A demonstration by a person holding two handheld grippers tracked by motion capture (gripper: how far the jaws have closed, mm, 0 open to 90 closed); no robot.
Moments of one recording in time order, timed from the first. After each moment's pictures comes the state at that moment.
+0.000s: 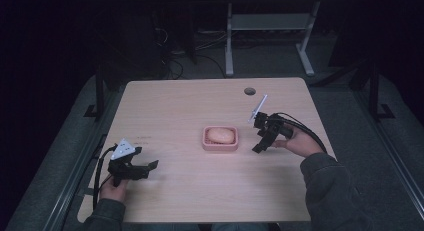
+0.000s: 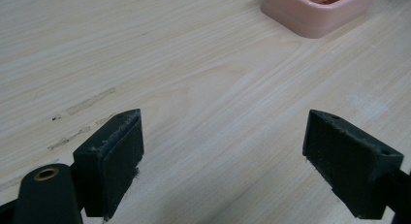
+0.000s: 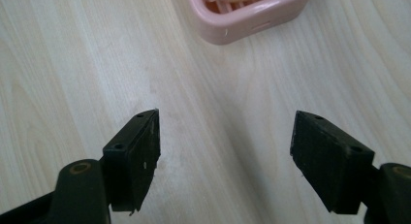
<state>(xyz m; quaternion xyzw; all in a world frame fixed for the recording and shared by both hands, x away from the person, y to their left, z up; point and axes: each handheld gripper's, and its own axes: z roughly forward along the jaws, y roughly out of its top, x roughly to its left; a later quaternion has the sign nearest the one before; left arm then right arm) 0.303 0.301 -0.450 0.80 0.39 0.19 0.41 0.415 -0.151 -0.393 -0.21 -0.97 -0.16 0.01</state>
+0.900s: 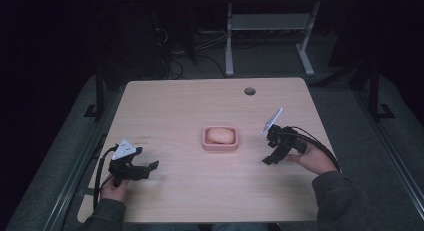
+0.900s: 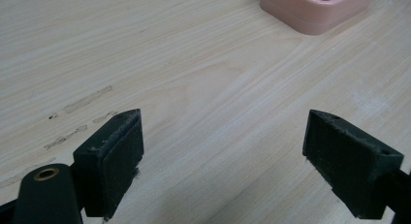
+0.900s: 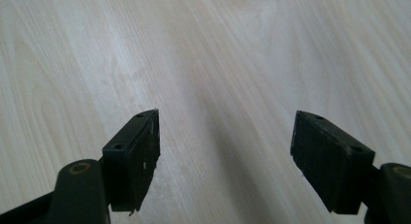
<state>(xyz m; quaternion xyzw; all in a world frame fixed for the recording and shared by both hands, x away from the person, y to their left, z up) 0.303 0.299 -0.451 0.80 0.39 0.19 0.41 0.378 -0.185 -0.411 -0.23 -0.96 -0.18 0.00</state>
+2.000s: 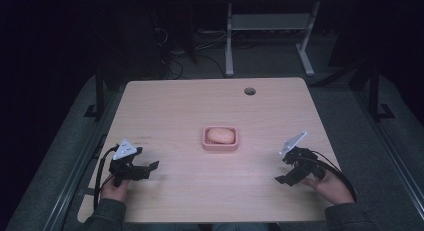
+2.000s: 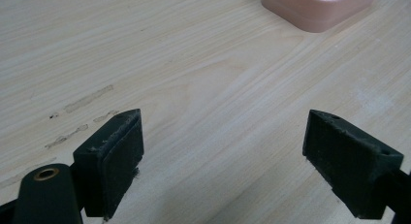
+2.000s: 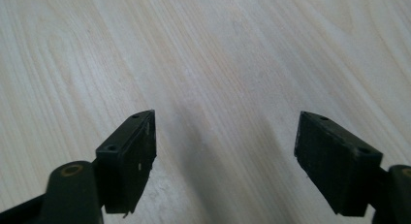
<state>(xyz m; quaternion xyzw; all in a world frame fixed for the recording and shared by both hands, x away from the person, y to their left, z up) 0.303 0.298 -0.453 0.80 0.39 0.20 0.41 0.317 -0.228 -0.437 -0.27 -0.94 -0.22 -0.04</state>
